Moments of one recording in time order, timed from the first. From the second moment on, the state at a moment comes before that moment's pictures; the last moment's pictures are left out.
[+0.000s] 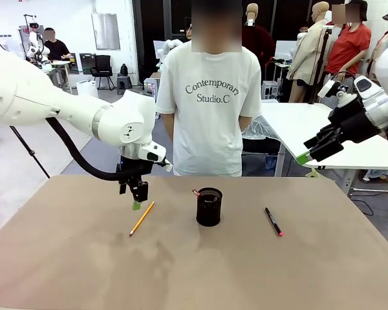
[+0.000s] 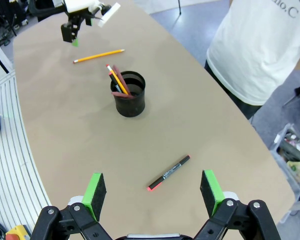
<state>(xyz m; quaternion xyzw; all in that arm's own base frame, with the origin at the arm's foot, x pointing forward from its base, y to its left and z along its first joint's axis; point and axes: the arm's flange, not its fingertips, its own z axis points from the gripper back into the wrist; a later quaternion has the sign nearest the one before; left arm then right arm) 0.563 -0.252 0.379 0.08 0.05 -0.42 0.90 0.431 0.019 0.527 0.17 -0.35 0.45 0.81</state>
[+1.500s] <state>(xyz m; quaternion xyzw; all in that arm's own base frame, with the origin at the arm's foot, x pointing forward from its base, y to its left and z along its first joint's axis) 0.587 -0.274 0.316 0.03 -0.02 -0.33 0.94 0.431 0.019 0.527 0.17 -0.35 0.45 0.81</state>
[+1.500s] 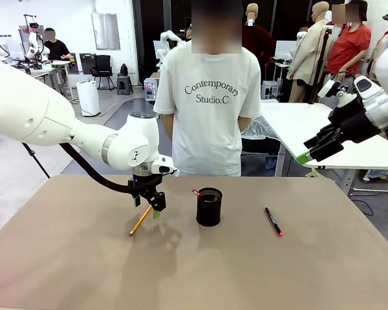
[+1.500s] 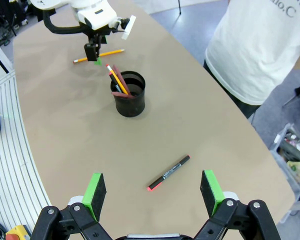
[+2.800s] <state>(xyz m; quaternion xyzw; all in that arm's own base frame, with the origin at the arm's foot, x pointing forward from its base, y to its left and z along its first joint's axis) 0.591 -0.275 0.308 0.01 -0.03 -0.32 0.95 0.431 0.019 0.527 0.17 -0.35 0.45 0.81</state>
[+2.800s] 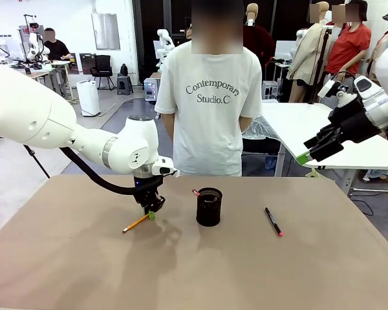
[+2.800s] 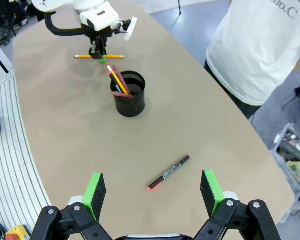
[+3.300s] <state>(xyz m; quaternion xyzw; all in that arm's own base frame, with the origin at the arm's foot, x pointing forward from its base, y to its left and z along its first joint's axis) 0.589 -0.275 0.311 0.01 -0.03 -0.33 0.94 0.431 0.019 0.527 0.17 -0.35 0.45 0.81</state>
